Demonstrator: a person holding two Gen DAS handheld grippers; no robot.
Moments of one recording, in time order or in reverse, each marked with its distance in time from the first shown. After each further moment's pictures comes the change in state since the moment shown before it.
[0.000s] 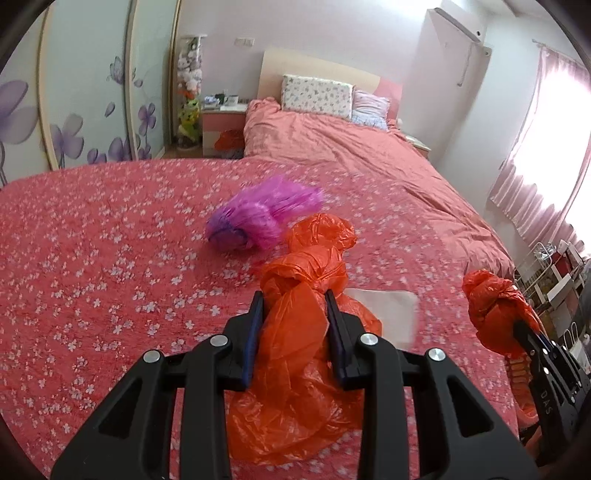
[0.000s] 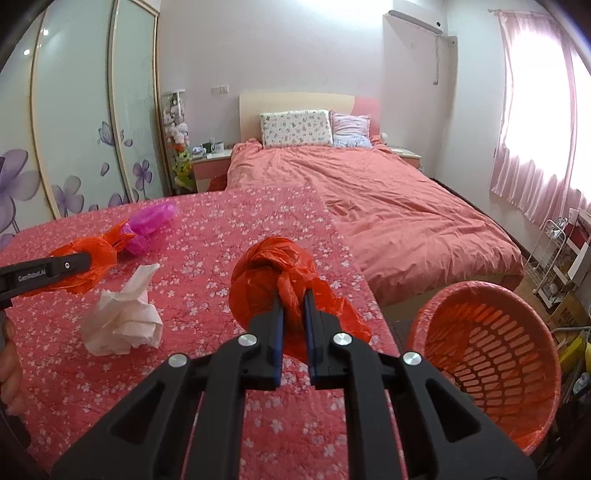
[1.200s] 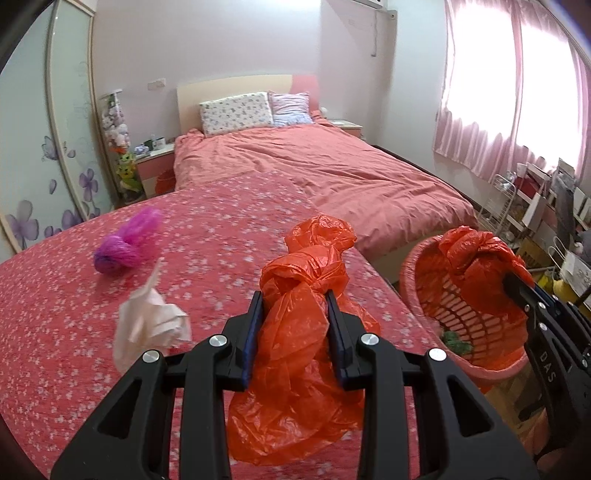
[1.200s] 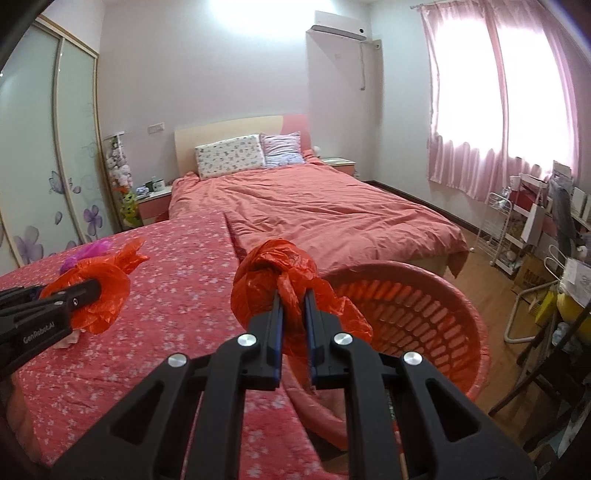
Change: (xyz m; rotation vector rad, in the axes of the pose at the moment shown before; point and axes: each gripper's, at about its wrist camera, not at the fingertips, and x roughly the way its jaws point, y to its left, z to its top) left arm -0.009 -0.152 -0.053 0.310 -0.043 -0.100; right arm -0.065 -0.116 -0.042 0.169 -0.088 -0.201
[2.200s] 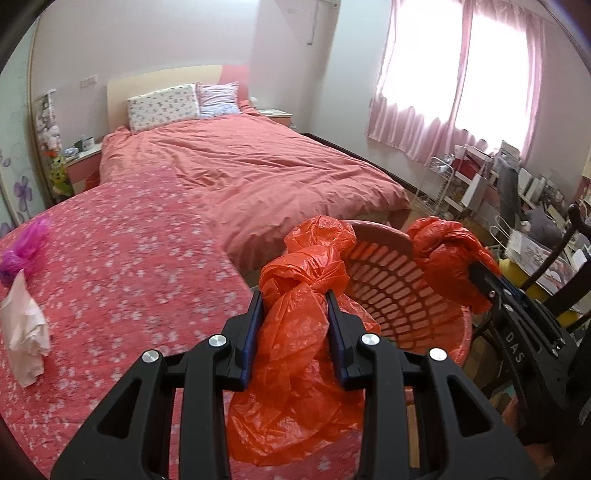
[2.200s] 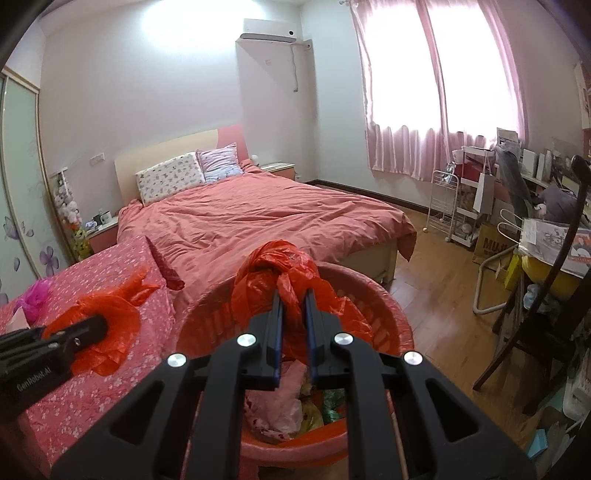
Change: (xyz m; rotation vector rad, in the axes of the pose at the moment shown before) left arm 0.029 -0.111 0.000 0.067 0.035 -0.252; right arm 0.009 -0.107 -0.012 0.168 -0.032 -0.165
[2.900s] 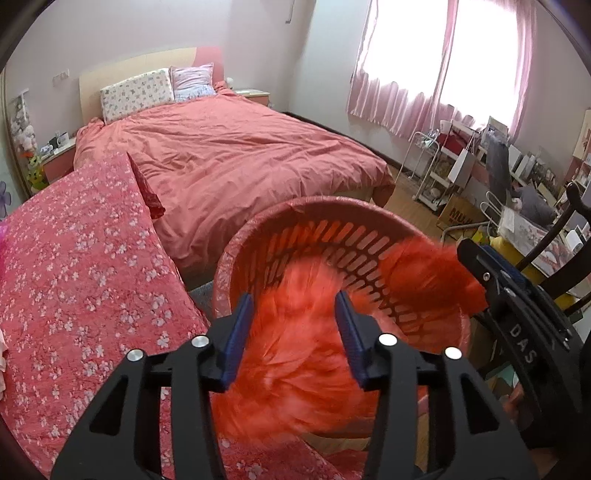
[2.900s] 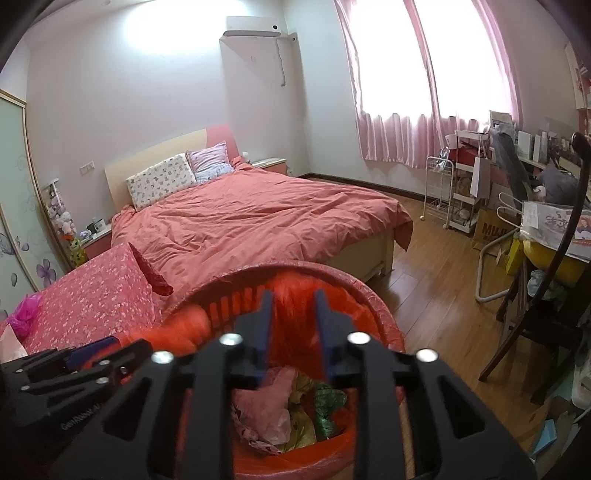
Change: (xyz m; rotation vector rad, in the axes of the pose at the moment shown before) left arm 0.050 -0.032 -0.001 0.041 0.091 -0.050; right arm 0.033 -0.028 0.000 0.054 0.033 -0.002
